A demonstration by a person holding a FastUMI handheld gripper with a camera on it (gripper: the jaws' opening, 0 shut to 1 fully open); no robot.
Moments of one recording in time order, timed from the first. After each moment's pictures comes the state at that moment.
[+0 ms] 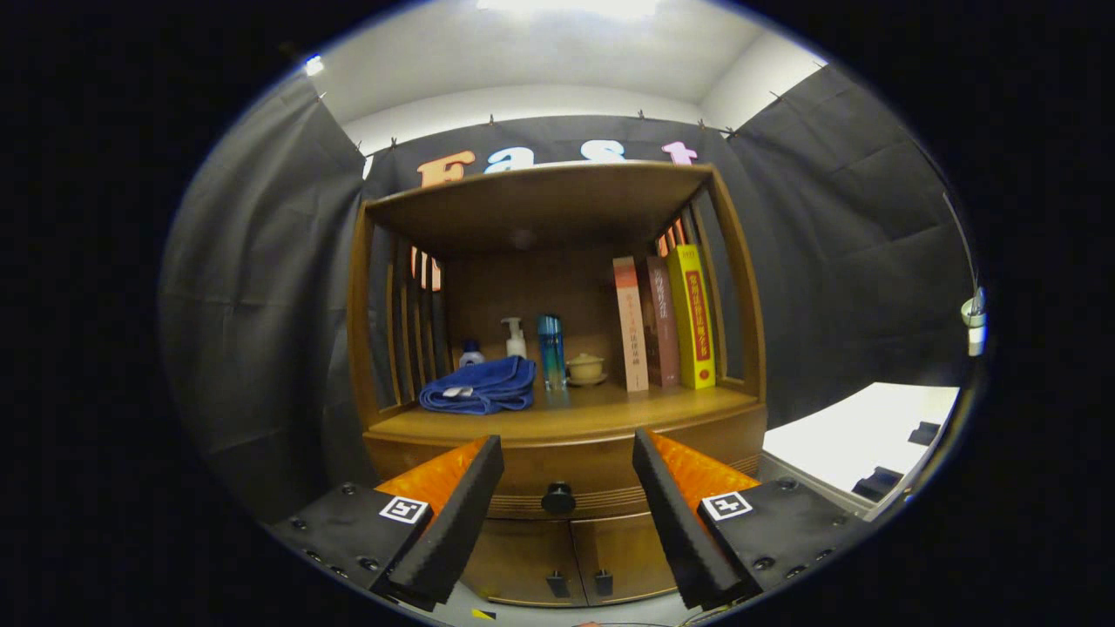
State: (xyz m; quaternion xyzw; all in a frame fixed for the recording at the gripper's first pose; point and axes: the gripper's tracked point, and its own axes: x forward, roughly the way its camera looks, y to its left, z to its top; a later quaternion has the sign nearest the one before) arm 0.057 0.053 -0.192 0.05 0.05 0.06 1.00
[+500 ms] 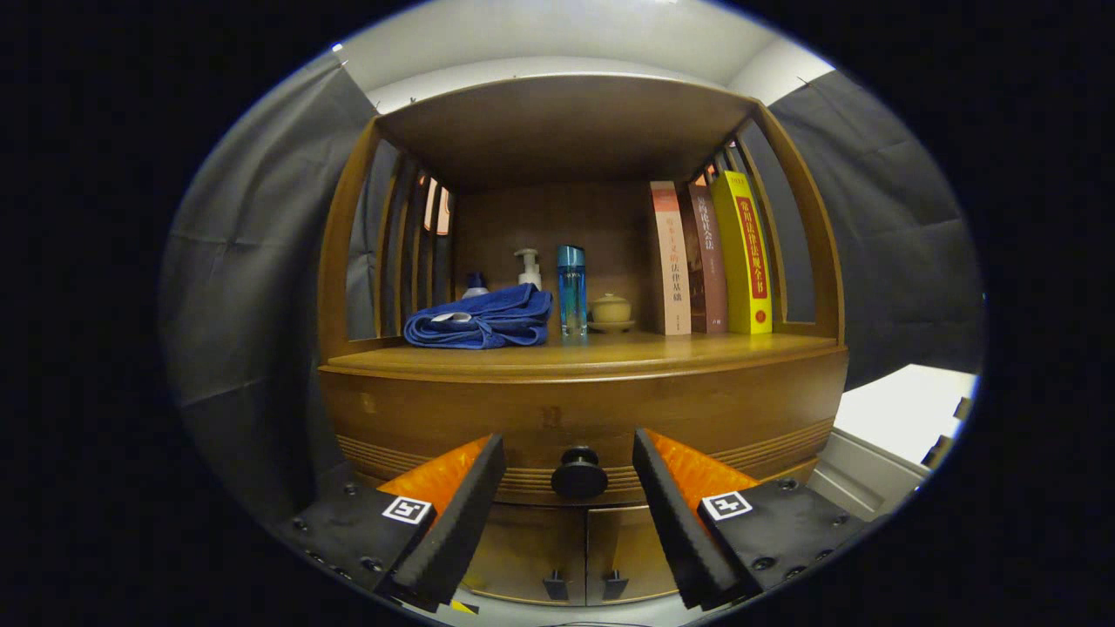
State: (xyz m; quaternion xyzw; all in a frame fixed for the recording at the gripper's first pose) arm 0.113 0.083 -0.329 0.03 0.13 0.08 0.99
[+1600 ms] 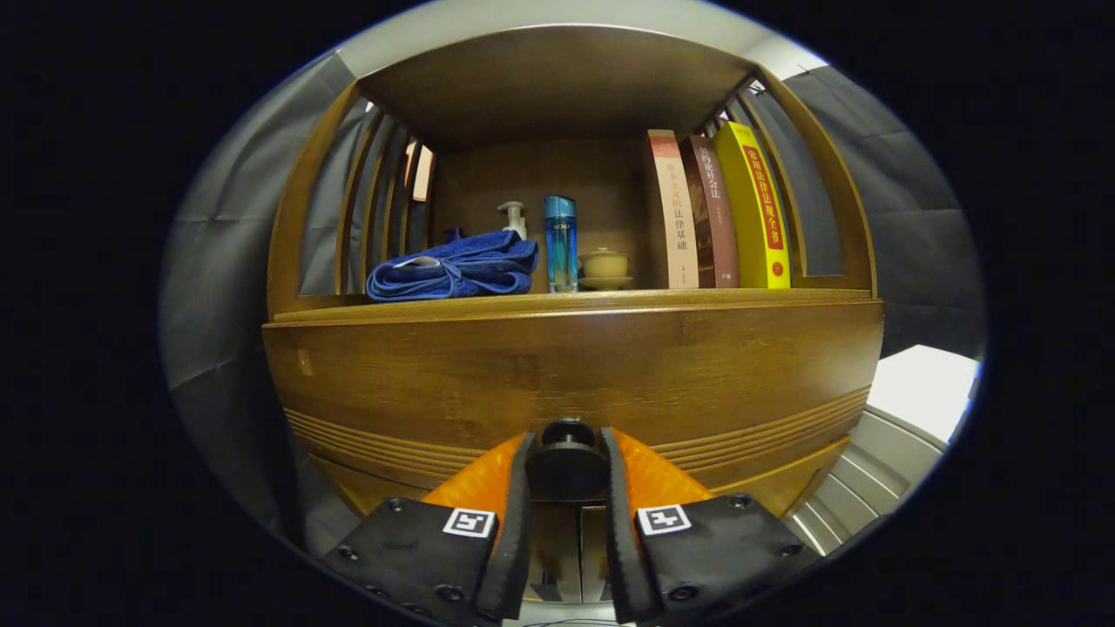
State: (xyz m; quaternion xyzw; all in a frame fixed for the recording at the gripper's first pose) arm 0.142 0.087 -0.382 0.02 0.17 0.07 0.98
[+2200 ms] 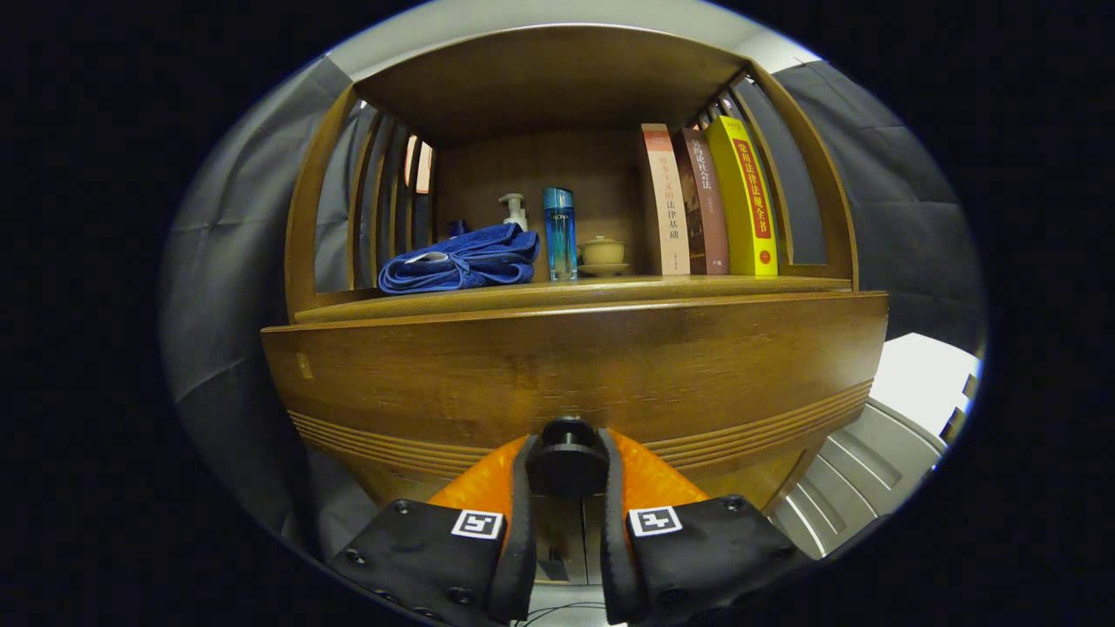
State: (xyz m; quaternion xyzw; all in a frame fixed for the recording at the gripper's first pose) arm 0.122 0.082 -0.367 0.03 0.17 0.07 0.98
